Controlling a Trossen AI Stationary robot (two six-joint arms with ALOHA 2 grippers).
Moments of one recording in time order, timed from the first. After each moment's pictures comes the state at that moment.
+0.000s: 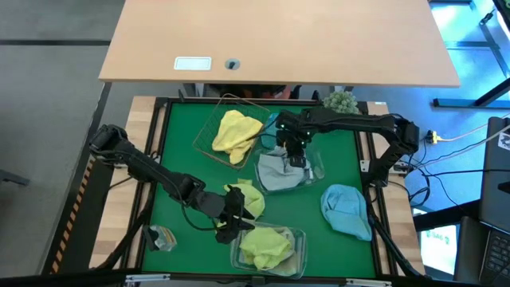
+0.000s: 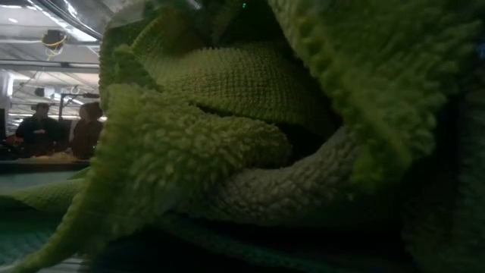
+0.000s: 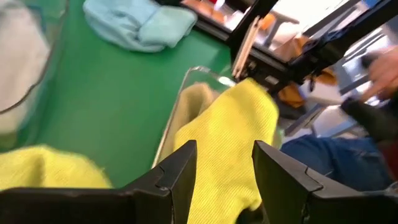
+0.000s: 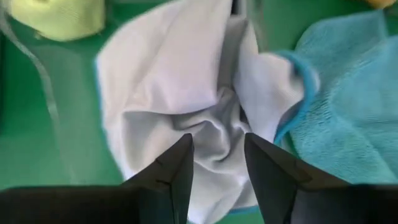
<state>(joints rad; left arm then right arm) -0.46 1.57 1.07 0.01 -0.19 -0.71 -0.27 1.68 1.37 -0.99 -0.22 -0.27</state>
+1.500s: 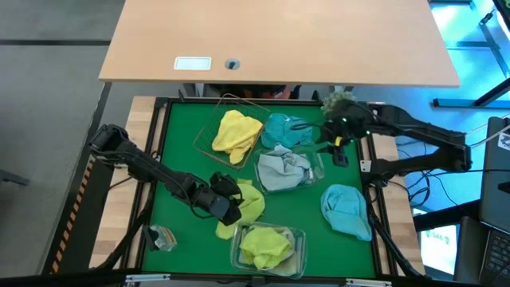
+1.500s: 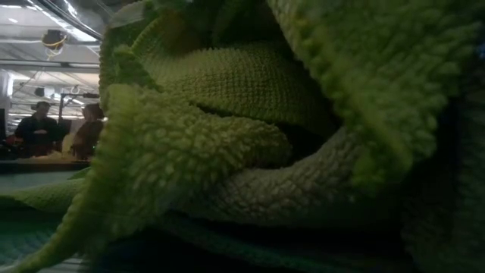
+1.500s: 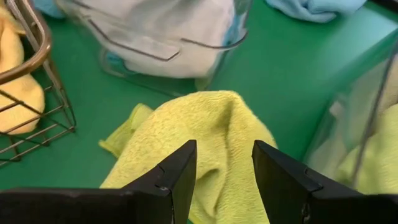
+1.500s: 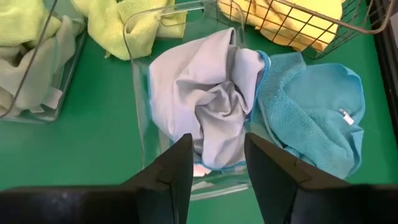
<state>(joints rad) -0.44 1.57 1.00 -0.32 -0.52 -0.86 -0.27 1.09 1.22 -1.08 -0.22 -0.26</state>
